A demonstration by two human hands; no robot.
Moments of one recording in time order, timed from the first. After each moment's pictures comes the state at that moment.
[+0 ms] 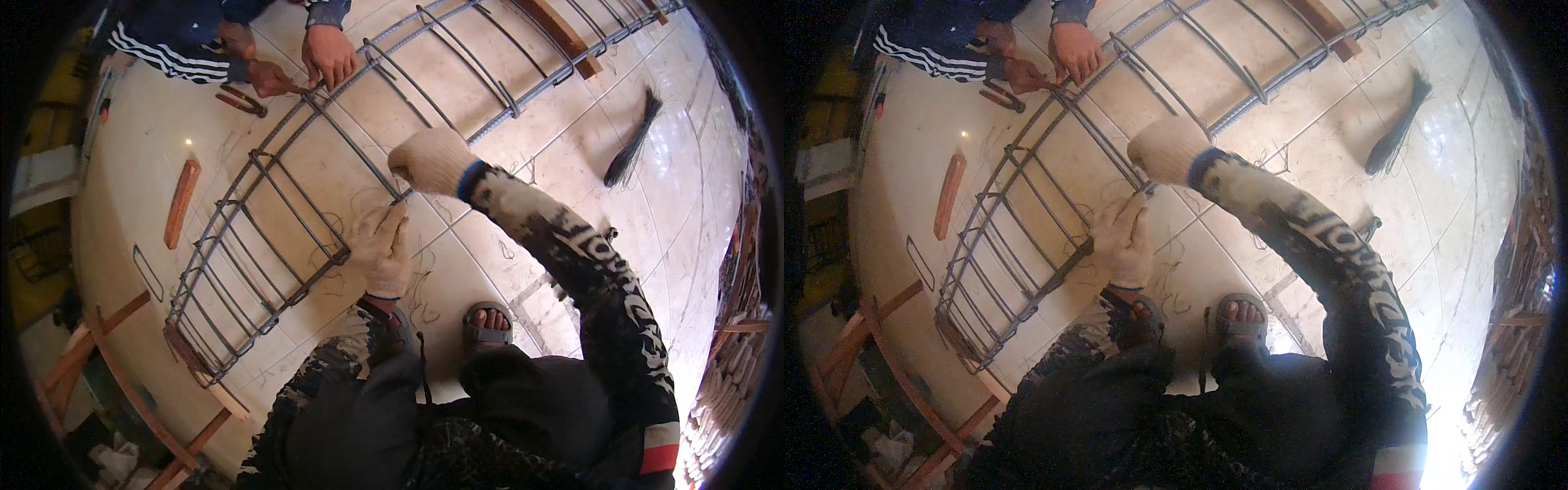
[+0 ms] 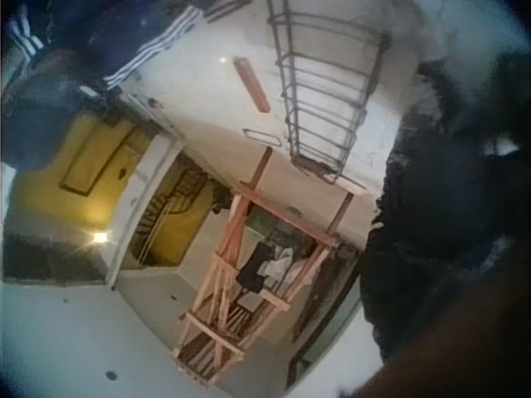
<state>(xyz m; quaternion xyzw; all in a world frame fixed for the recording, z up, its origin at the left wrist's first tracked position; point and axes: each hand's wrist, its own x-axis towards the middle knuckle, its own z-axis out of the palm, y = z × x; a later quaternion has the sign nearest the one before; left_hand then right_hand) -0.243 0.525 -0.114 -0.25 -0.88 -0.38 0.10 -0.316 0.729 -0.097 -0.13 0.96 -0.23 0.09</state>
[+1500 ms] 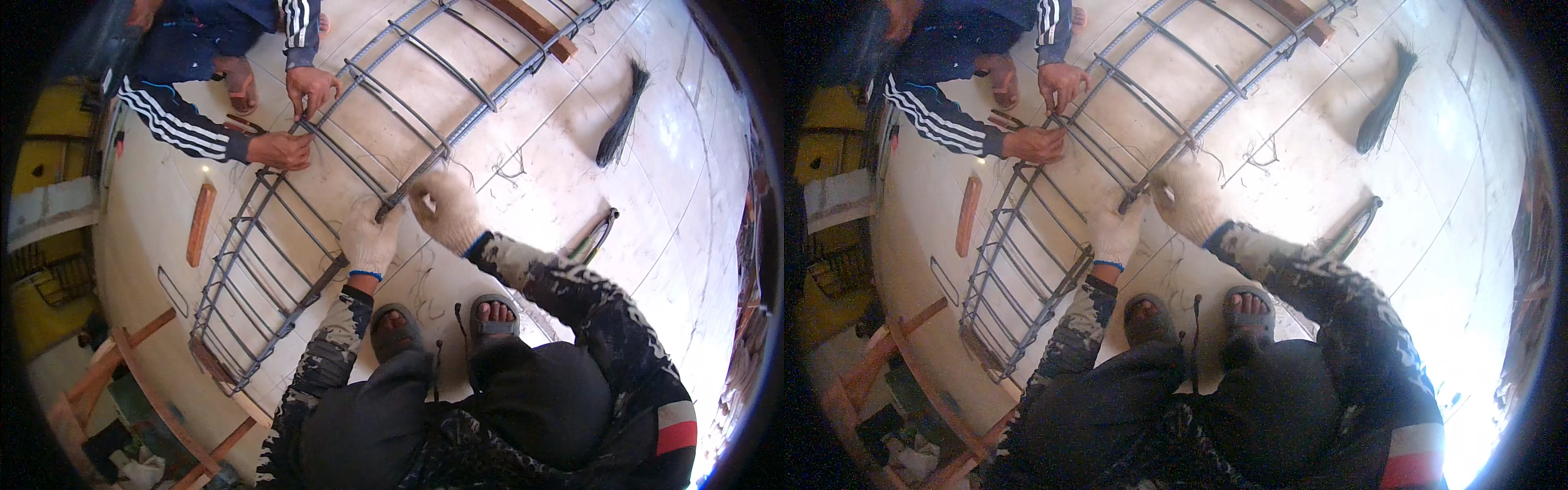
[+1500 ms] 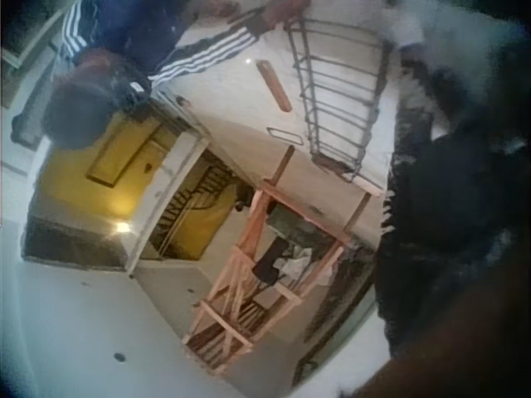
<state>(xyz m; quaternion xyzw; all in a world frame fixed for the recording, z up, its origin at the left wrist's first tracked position) -0.281 0.524 -0.125 -0.15 -0.91 -0.36 -0.11 -0.215 0.704 -0.112 0.09 0.86 -0.48 -0.11</state>
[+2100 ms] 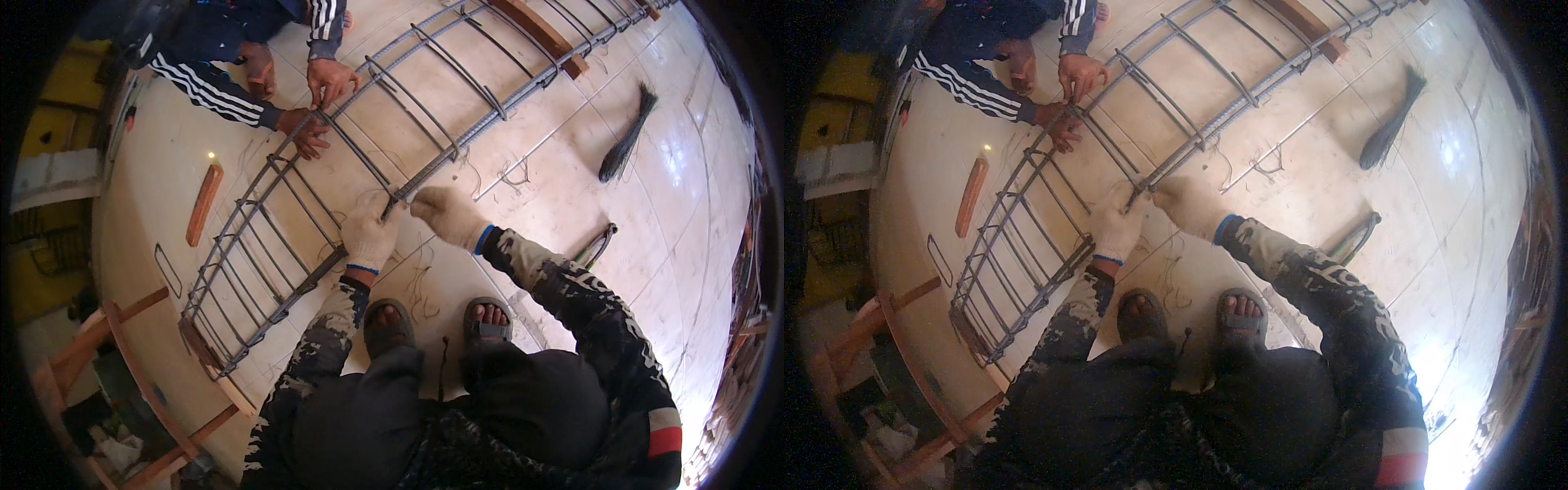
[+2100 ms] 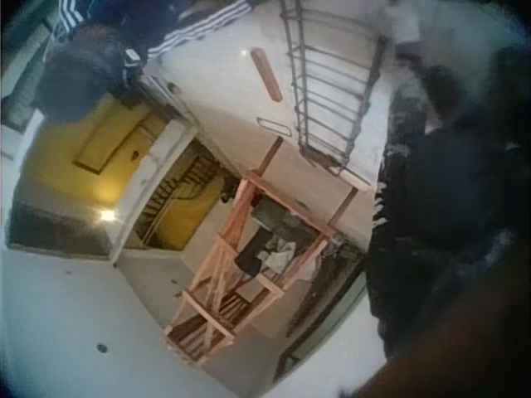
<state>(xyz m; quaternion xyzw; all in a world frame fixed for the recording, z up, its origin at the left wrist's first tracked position) -0.276 0.524 -0.100 -0.24 -0.91 -0.32 -0.06 -0.207 0.705 -0.118 0.09 0.80 -0.59 0.04</state>
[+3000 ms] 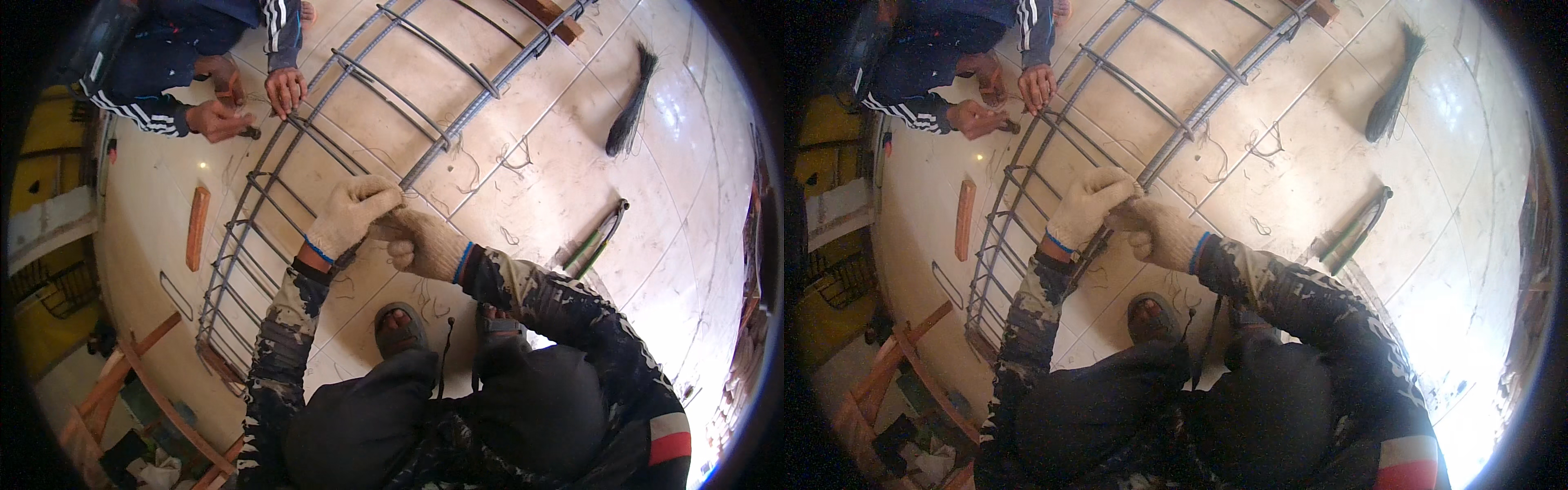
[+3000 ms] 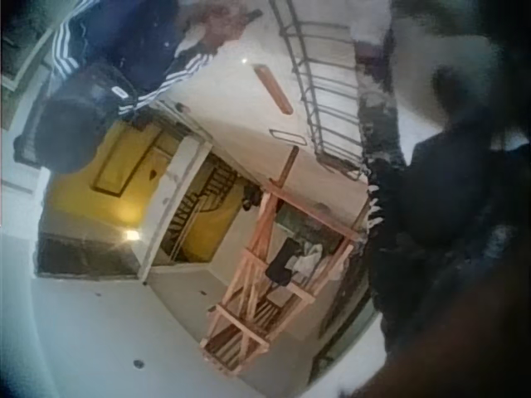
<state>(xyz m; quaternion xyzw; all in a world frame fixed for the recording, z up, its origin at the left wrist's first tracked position) -0.351 0.539 -0.045 -0.18 -0.71 -0.46 -0.50 -0.203 0.656 -0.113 0.23 0.02 -0.95 0.21</state>
